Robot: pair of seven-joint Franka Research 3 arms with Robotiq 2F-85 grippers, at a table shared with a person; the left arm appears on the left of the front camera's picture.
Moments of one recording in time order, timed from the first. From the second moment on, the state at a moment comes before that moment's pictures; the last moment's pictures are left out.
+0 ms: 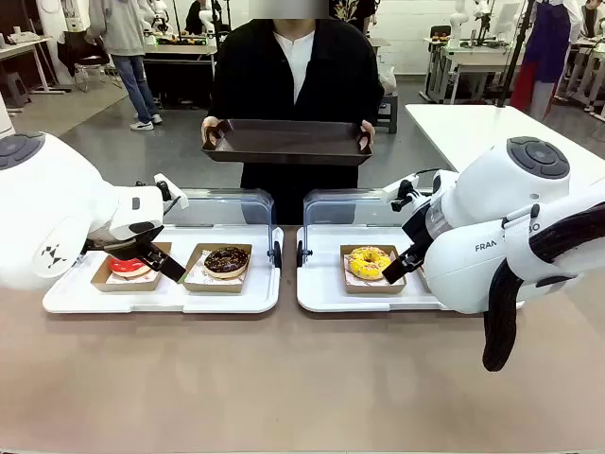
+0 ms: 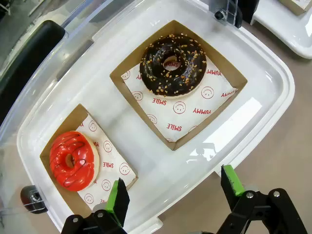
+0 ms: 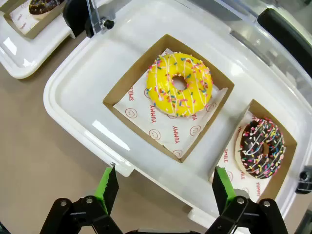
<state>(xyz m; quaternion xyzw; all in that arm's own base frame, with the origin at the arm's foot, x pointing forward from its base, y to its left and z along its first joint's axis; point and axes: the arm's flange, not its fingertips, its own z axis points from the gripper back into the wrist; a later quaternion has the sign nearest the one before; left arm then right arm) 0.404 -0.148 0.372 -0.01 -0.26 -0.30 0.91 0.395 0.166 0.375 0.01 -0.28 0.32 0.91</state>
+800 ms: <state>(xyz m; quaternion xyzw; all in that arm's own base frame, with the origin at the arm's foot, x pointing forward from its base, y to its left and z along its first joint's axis) 0.404 -0.148 0.372 -0.01 -0.26 -0.30 0.91 0.395 0.166 0.375 0.01 -0.28 0.32 0.91</state>
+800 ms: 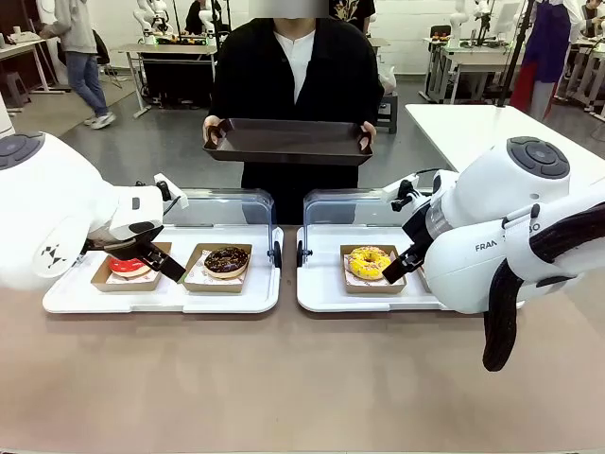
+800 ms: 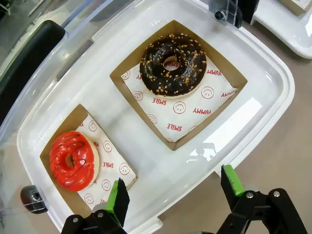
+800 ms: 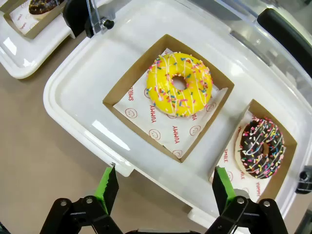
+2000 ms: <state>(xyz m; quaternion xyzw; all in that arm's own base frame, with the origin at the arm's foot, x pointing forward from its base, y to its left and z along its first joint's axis) 0.396 -0.122 0.480 -0.06 -0.30 -0.37 0.88 0.397 0.108 0.498 0.06 -0.34 0.30 0.89</state>
